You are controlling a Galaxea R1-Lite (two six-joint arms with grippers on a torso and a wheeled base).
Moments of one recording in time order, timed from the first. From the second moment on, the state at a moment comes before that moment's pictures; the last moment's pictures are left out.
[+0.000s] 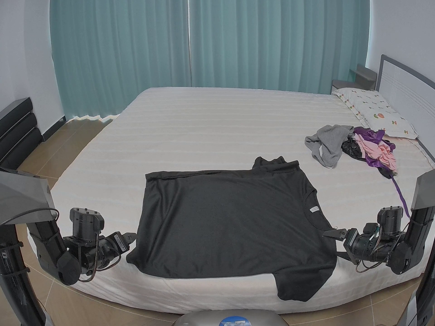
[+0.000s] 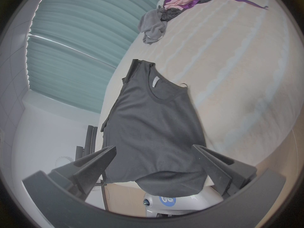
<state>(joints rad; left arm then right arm) -0.17 2.10 -0.30 -1.08 0.08 -0.67 0.00 2.17 -0.20 -1.27 0.42 0.80</state>
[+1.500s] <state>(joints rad) -0.06 2.26 -1.15 -0.64 -0.18 -0.78 0.00 2.17 -0.20 -1.35 0.42 0.86</state>
